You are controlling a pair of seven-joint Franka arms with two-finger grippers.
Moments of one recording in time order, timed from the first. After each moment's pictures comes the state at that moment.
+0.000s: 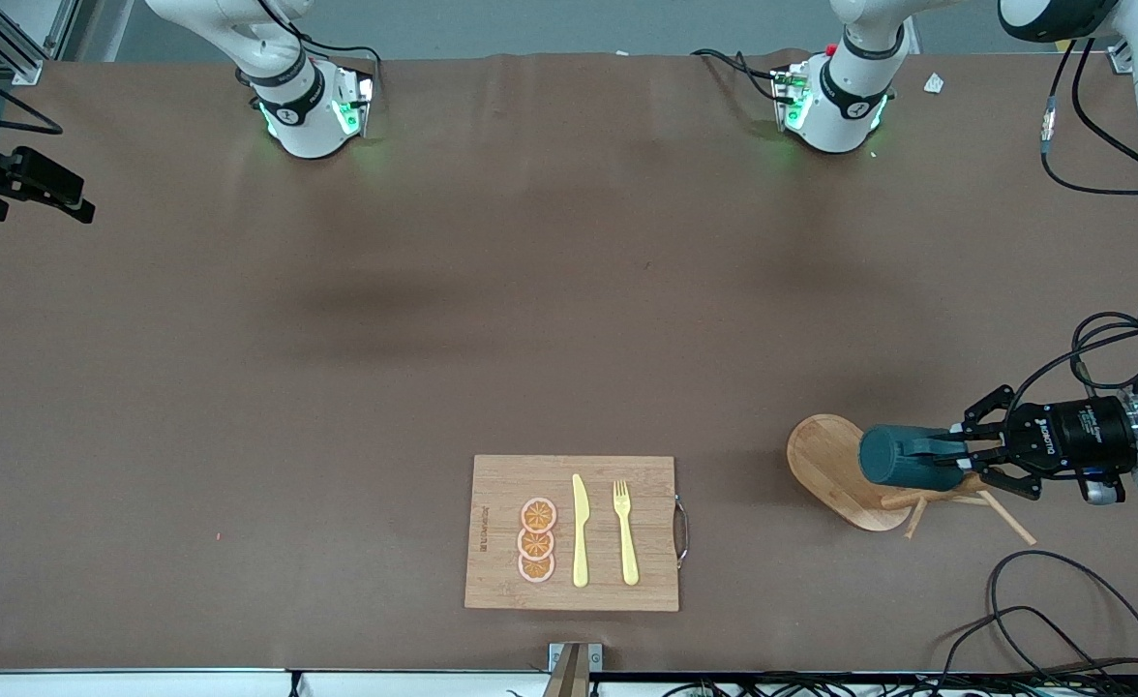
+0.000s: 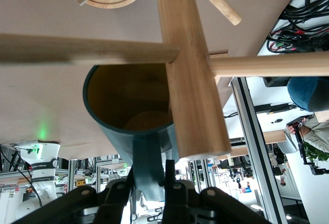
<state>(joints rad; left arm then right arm) 0.28 0.67 -0.10 -1.29 -0.96 1.65 -1.00 0.02 -0.07 -0.06 -1.57 0.00 1.42 0.01</state>
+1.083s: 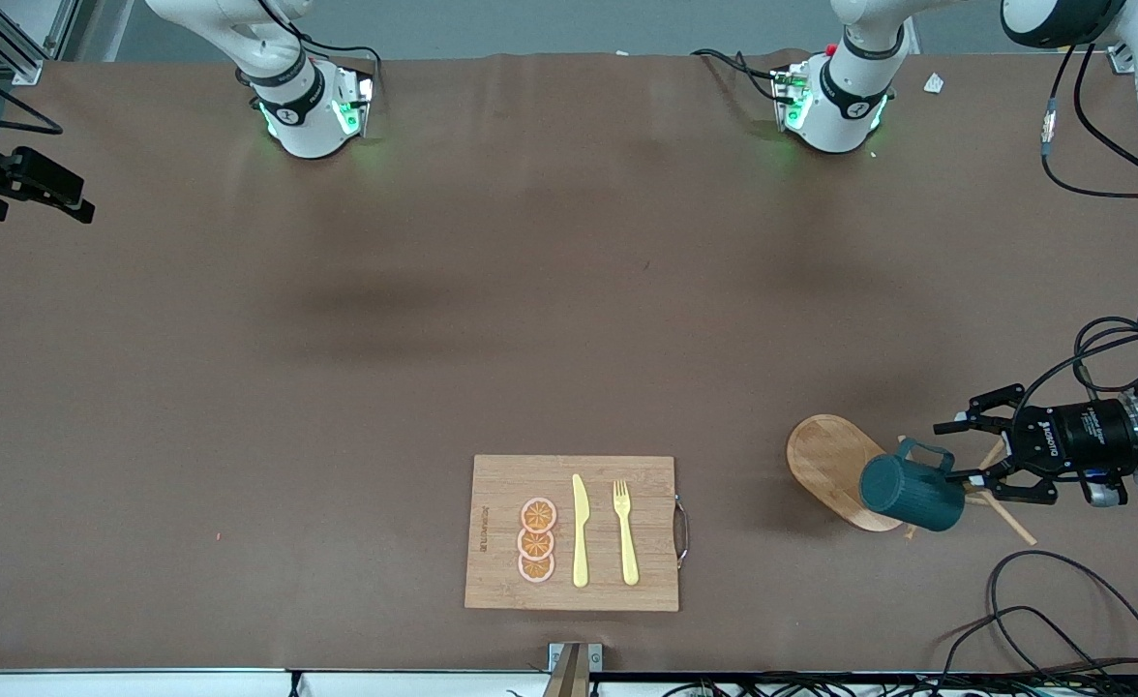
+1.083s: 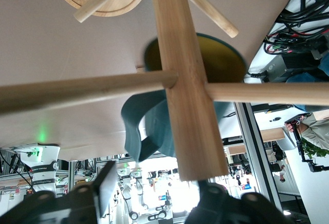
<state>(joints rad) 0.29 0.69 -0.11 -1.28 -0.97 1.65 -0.97 0.02 -0.07 -0.06 -1.57 0.00 1.42 0.01</state>
